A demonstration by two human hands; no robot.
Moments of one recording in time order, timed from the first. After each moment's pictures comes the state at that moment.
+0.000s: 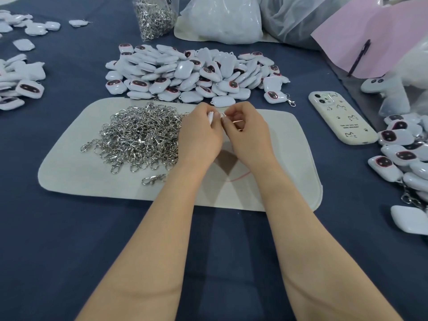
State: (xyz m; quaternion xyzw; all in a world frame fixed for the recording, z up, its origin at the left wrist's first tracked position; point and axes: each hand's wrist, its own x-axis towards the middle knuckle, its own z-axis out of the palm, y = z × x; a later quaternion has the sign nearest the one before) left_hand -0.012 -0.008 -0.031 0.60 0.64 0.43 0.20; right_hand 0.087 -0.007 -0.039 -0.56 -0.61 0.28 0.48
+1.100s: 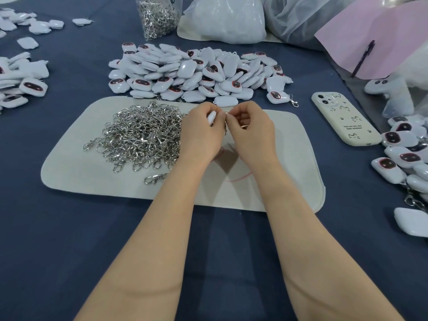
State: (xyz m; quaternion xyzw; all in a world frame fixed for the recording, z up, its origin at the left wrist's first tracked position) left_hand -0.015 -0.007 -0.031 0.60 0.60 0.48 0.23; right_hand 0.084 -0.009 -0.036 -0.57 -0.59 0.26 0.51
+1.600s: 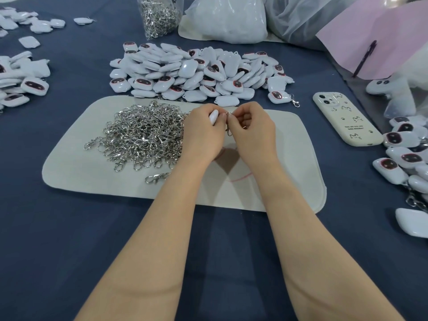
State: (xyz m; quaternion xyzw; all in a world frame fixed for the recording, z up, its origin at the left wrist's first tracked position) left_hand -0.014 -0.006 -0.029 0.58 0.60 0.48 0.28; right_hand 0.083 -0.010 -0.036 -0.58 -0.58 0.26 0.51
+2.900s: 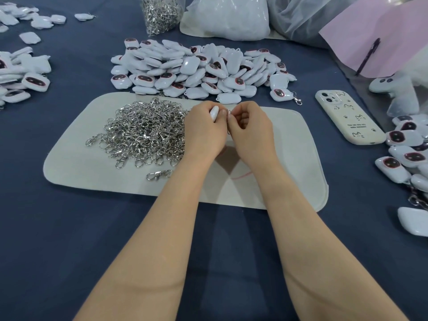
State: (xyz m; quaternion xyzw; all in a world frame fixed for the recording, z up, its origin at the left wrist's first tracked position) left_hand -0.012 -0.008 -0.027 0.56 0.62 0.48 0.25; right_hand 0.079 -0.010 -0.037 -0.59 -0.60 0.25 0.48
